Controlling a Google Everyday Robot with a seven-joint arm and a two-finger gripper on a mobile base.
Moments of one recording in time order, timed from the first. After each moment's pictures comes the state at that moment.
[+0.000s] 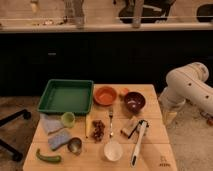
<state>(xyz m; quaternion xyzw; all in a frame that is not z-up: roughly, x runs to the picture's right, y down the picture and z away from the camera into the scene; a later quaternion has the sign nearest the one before) 0.288 0.108 0.683 -0.28 0.02 0.02 0.96</state>
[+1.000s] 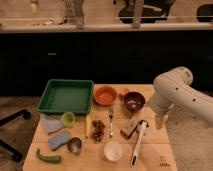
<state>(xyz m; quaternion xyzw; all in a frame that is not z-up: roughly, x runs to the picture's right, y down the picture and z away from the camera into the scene) 0.230 0.136 0.687 -0.30 -0.06 -0.17 0.94</state>
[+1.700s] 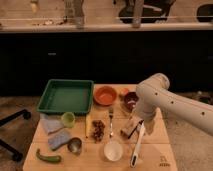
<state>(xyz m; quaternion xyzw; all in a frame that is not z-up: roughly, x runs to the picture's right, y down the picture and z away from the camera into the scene) 0.175 0.173 0.714 -0.34 -0.10 -0.28 0.89</state>
